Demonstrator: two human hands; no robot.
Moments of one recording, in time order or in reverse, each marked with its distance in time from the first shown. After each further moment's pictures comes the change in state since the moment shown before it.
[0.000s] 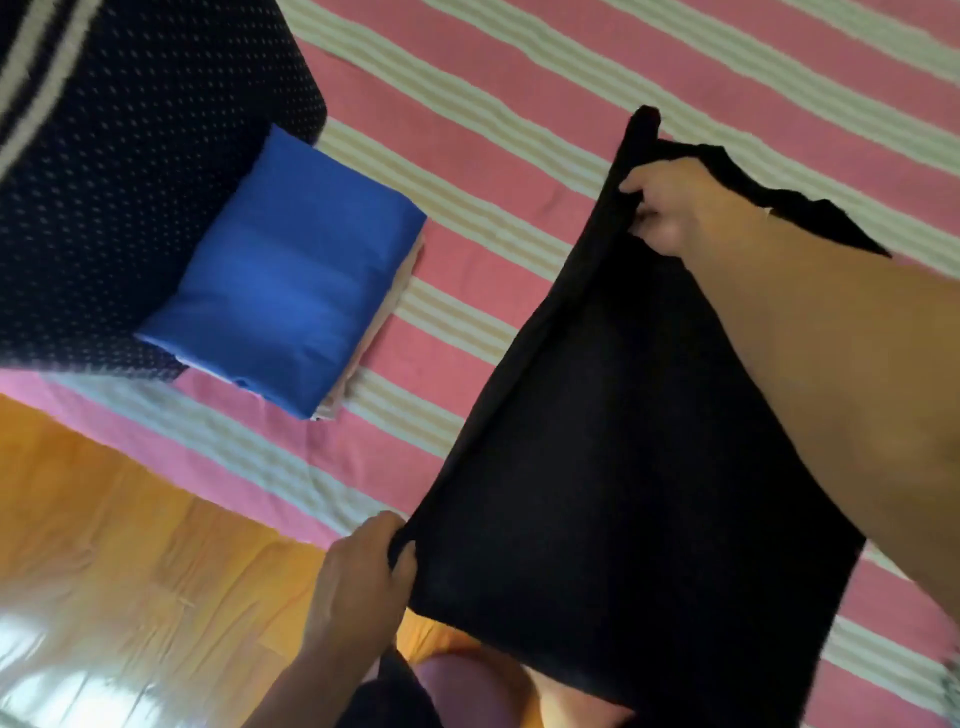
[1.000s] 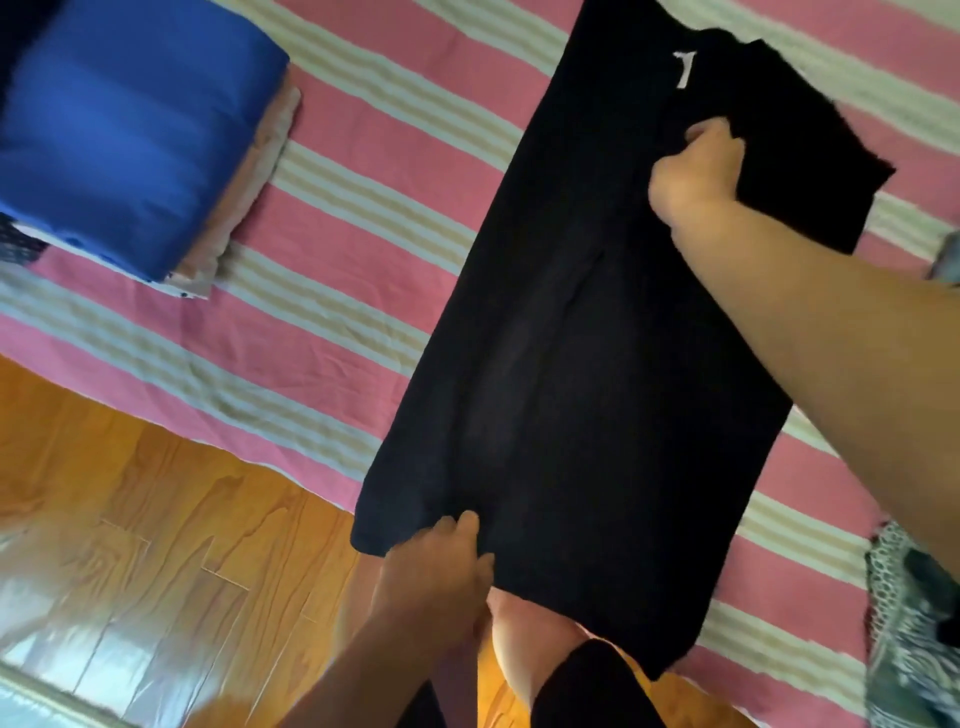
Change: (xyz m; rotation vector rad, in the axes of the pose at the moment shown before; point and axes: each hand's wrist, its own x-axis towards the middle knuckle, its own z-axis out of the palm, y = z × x) left_hand -0.098 0.078 0.177 0.301 -0.262 0.182; right_hand -0.035 0.117 -0.153 -0.526 0.422 -0.235
